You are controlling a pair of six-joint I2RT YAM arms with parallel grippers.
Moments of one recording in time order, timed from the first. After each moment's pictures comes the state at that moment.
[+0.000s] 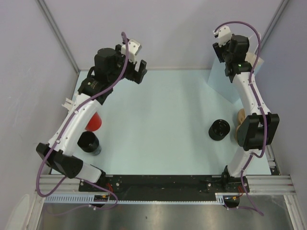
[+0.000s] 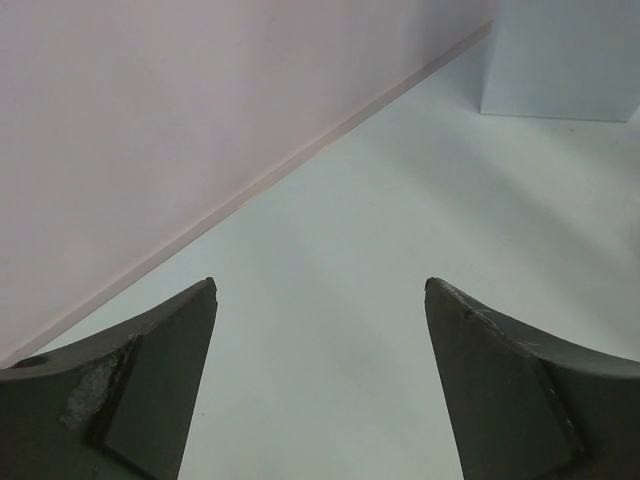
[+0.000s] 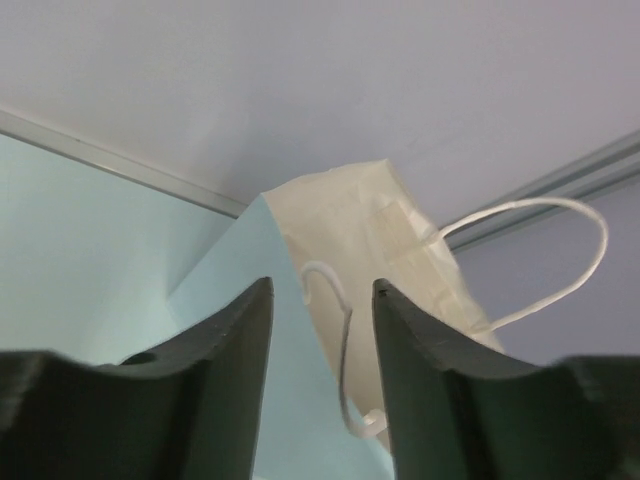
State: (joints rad) left arm -0.45 1.46 1.69 -0.47 0.12 0.21; right arm 0.06 1.81 1.83 -0.22 0.07 -0.54
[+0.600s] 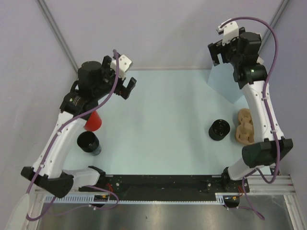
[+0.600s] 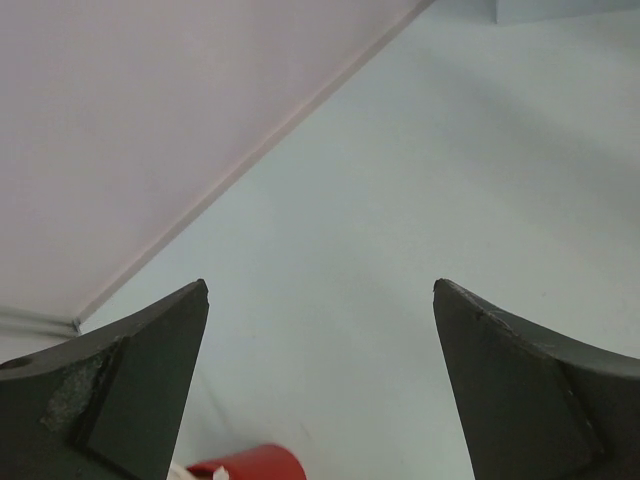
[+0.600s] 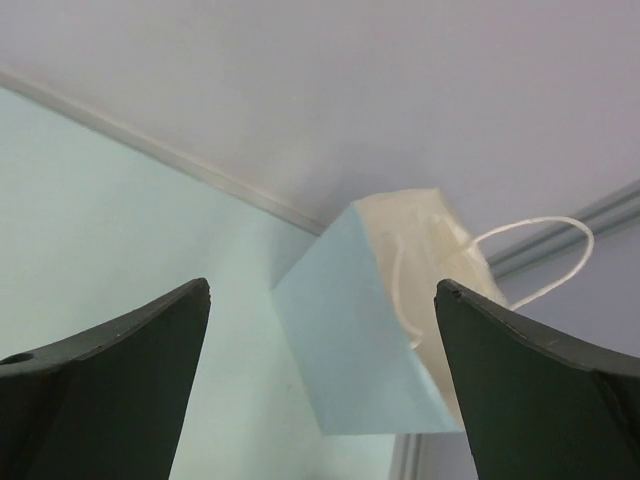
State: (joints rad) left arm -0.43 1.24 1.58 -0.62 0.13 0.37; right arm 0.11 1.59 1.88 -0.47 -0.05 -0.44
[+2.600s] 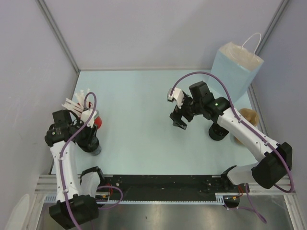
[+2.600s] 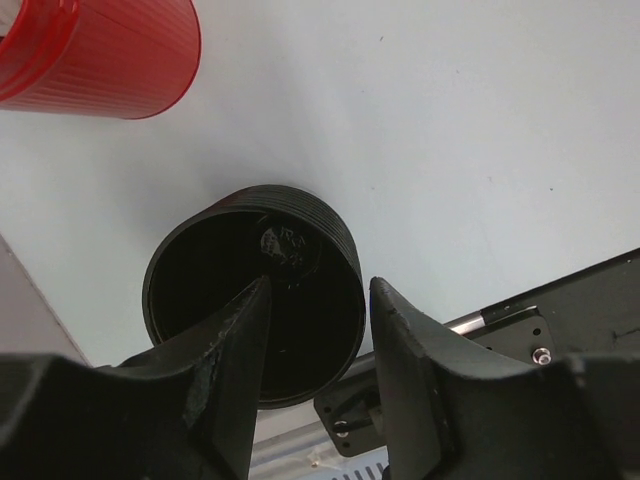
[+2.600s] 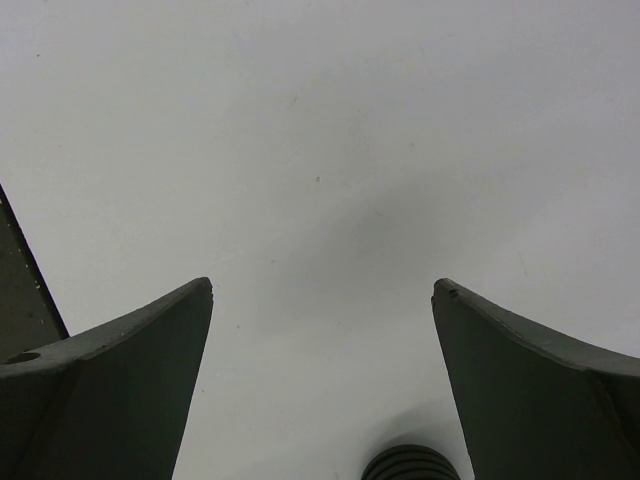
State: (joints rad) left arm 0.36 0.86 0.93 -1.17 0.38 0.69; right arm 0.59 1.36 1.26 -0.68 -0.40 -0.48
